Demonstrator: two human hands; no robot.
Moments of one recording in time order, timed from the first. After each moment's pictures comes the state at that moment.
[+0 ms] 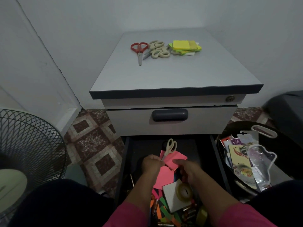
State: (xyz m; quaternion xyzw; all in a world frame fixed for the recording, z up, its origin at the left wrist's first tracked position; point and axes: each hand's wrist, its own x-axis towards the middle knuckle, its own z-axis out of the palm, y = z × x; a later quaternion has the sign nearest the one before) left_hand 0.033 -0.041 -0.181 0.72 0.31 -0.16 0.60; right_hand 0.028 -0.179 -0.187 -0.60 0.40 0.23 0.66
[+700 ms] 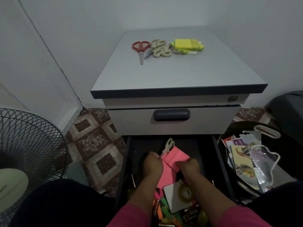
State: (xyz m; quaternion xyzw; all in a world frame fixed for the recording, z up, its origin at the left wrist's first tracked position) left_hand 0.035 -0.043 -0.189 0.82 0.25 -0.08 0.50; right_hand 0.027 -0.168 -0.193 -0.70 0.34 0.13 0.61
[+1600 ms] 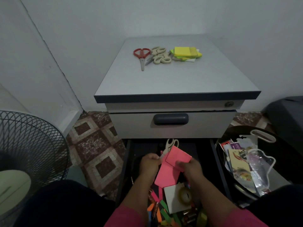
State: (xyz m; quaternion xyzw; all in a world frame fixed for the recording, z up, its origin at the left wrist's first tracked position) left_hand 0.037 -0.030 -0.175 0.75 0.25 -0.11 0.61; right_hand 0.021 -0.176 -0.178 -0.66 0.30 0.11 0.68
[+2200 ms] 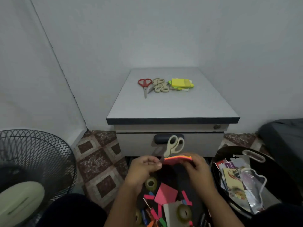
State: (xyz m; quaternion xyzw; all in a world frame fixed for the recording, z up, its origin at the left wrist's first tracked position) left_hand -0.005 -0.005 -0.036 0.72 0.10 -0.09 0.68; right_hand -0.009 -0.193 -0.060 -0.85 -0.02 -0.13 0.51
